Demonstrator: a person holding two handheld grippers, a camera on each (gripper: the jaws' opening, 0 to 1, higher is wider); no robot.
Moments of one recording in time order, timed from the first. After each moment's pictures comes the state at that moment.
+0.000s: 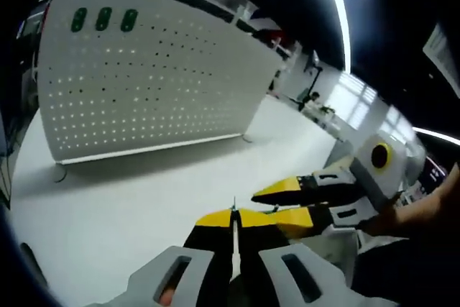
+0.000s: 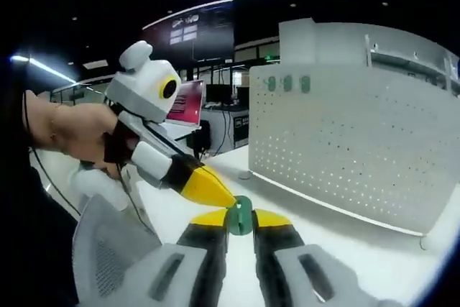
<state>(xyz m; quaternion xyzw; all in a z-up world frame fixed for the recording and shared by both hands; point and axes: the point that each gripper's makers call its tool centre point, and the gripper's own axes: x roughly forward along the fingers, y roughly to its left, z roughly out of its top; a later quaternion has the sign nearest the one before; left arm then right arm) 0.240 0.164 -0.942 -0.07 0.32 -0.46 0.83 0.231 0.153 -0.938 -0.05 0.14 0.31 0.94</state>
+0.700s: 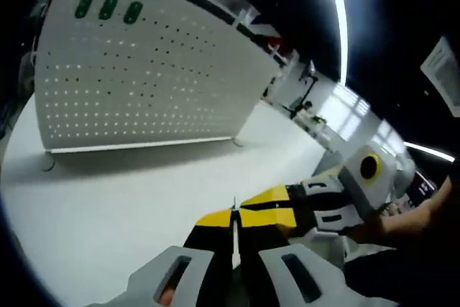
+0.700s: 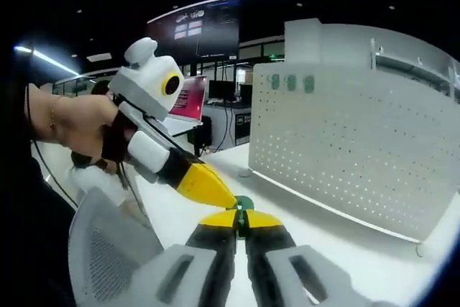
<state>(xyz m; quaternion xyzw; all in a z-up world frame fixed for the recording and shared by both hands) 0.234 0.158 -0.939 -0.11 0.33 -0.47 0.81 0.232 0.153 -0.939 -0.07 0.14 0.31 0.94</state>
